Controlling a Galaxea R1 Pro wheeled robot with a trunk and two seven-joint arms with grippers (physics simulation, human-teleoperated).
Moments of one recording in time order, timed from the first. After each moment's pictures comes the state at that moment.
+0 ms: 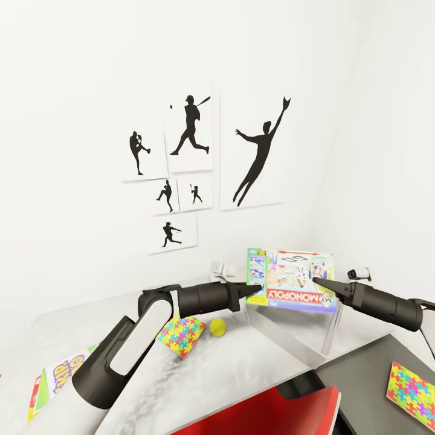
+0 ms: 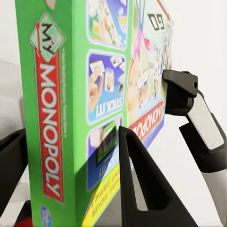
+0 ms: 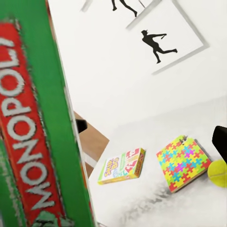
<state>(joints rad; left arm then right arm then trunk) -0.63 0.04 -0.57 -1.56 0.98 0.75 -0.27 -0.40 -0.43 -0.23 -1.51 -0.77 1.04 0.97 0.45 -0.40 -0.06</state>
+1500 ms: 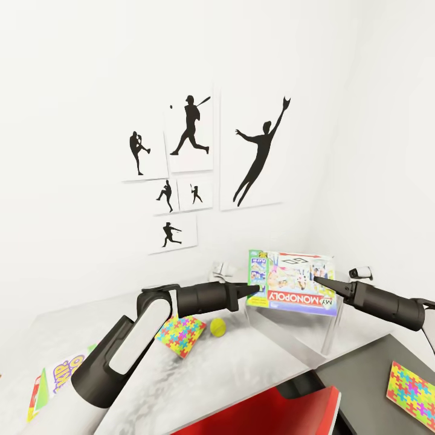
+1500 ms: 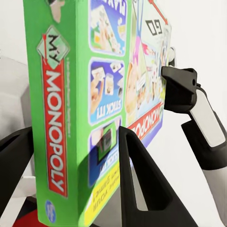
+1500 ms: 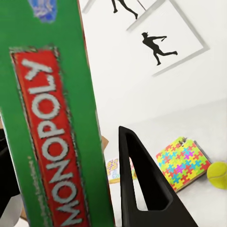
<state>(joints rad) -0.63 0.04 -0.56 -1.56 0.98 0.78 -0.26 -0.40 -0.43 -0.24 -1.52 -0.78 1.04 0.97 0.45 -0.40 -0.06</state>
